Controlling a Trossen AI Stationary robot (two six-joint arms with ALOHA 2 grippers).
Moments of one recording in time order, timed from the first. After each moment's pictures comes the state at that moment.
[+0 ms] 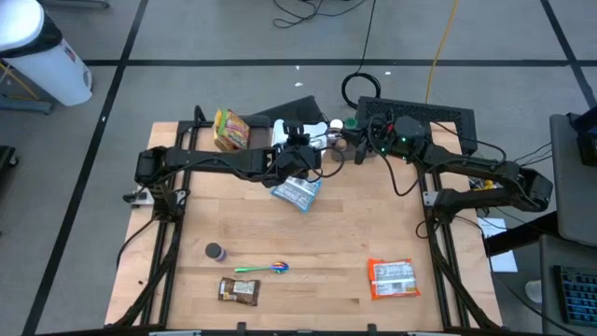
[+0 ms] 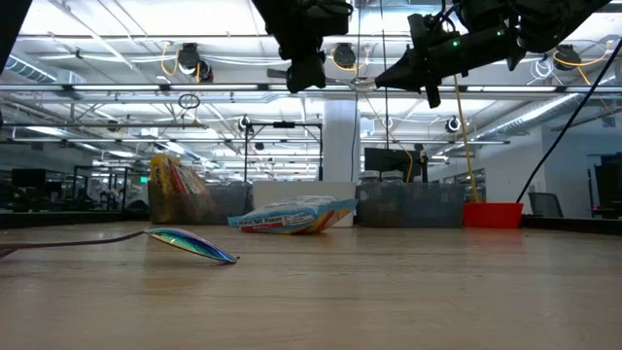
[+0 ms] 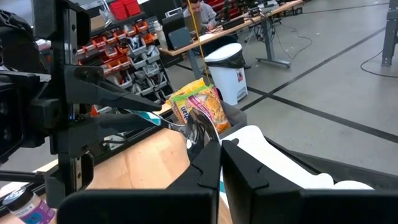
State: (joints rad) left arm 0.07 1.81 1.54 -0.34 -0.87 0.73; right arm -0.53 1.10 0.66 0.35 -0.11 0.30
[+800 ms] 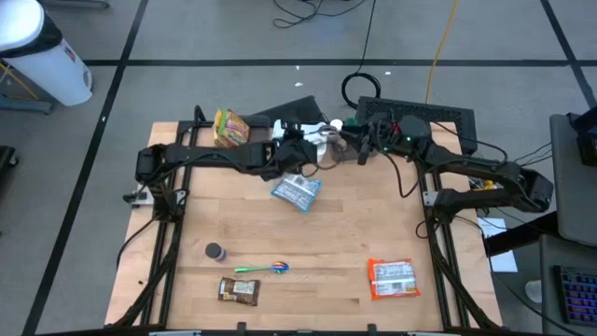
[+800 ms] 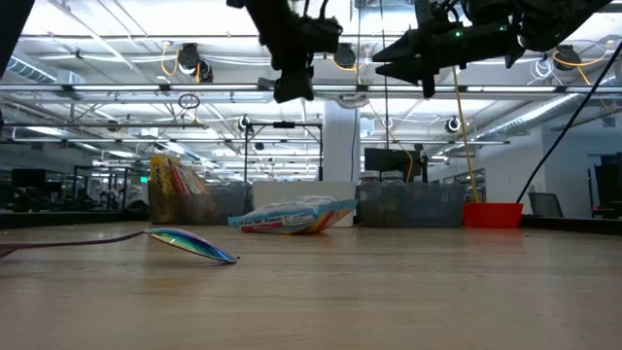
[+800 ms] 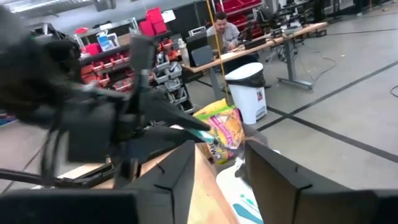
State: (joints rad) left arm 0.13 1.80 1.54 -0.42 -0.85 0.75; right arm -0.53 1.09 0.66 0.43 -0.19 0.29
